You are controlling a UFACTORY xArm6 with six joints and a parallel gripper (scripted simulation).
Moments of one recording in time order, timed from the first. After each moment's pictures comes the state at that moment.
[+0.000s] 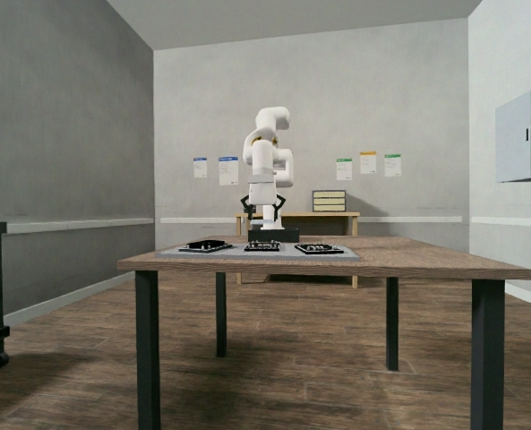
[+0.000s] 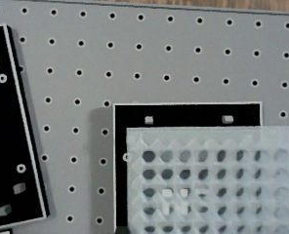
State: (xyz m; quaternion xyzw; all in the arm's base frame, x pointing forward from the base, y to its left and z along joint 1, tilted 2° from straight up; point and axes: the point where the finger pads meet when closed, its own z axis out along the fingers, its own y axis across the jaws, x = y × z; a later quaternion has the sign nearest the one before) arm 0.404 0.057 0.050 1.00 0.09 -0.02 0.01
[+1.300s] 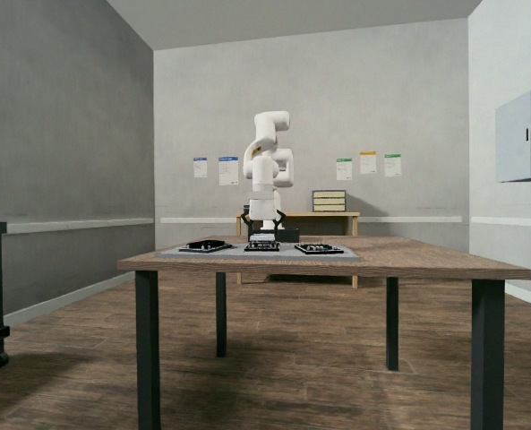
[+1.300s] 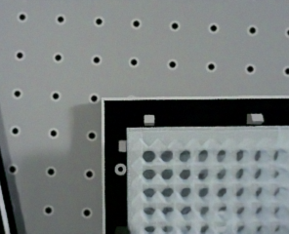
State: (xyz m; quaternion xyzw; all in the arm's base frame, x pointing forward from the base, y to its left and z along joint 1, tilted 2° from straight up) arm 0.402 0.055 -0.006 1.00 0.09 -0.02 0.01
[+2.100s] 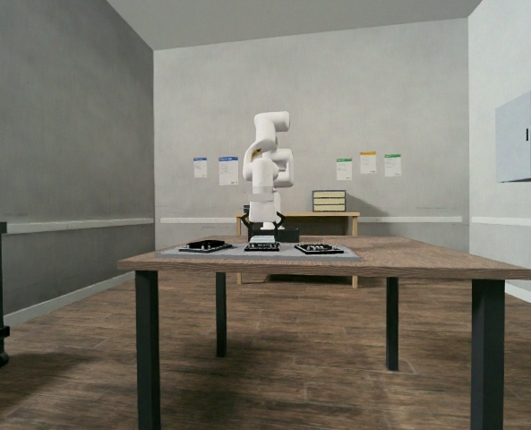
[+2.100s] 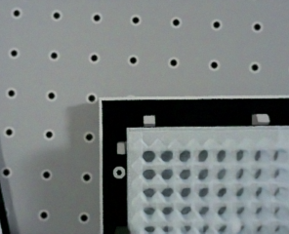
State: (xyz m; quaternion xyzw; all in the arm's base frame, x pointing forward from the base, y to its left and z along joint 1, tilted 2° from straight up) arm 0.402 0.055 -0.014 1.00 0.09 -0.02 0.01
